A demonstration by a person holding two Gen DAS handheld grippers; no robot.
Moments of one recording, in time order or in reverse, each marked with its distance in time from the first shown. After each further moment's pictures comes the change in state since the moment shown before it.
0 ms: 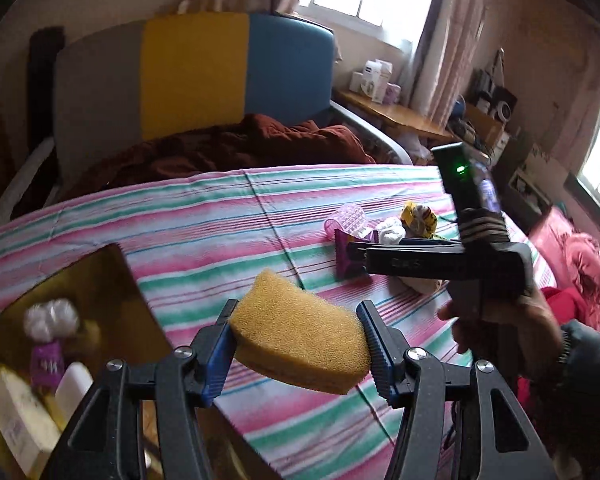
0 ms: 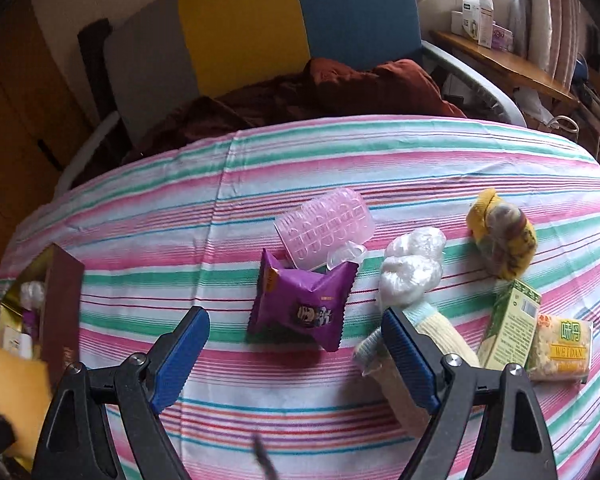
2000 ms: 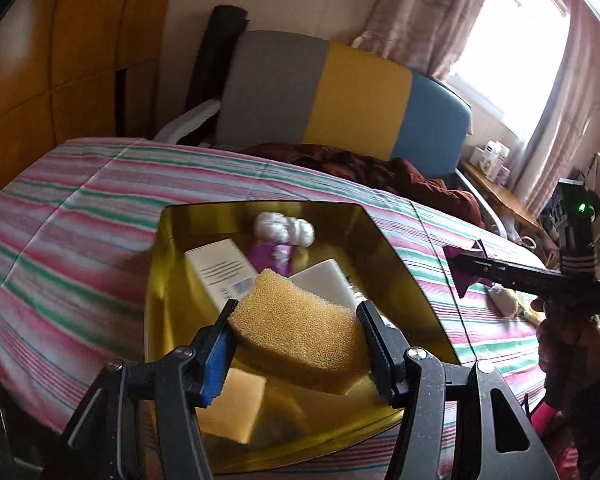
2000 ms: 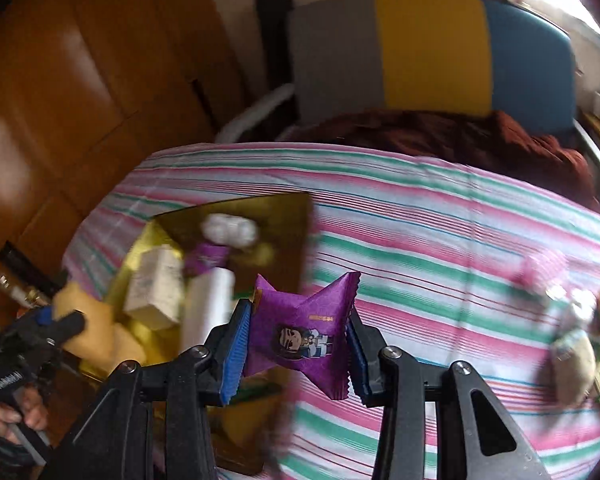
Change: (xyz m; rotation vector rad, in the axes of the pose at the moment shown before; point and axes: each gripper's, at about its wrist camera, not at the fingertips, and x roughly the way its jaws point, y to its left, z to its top) left arm -0.149 0.141 -0.113 -0.360 -0.147 0.288; right arm -0.084 0.181 -0.048 -0.405 -0.026 0.406
